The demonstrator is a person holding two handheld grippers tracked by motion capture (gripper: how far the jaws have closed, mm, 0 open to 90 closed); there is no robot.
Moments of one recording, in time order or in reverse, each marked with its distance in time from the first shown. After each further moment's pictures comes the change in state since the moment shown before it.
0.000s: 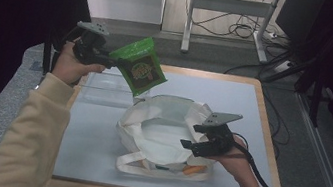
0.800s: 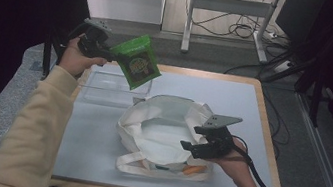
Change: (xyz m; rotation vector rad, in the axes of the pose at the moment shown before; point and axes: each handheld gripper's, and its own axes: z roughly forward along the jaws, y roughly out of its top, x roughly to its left) left arm 0.052 -0.010 0.027 0.042 0.023 -0.031; right arm 0.005 -0.005 0.000 0.000 -0.034 0.016
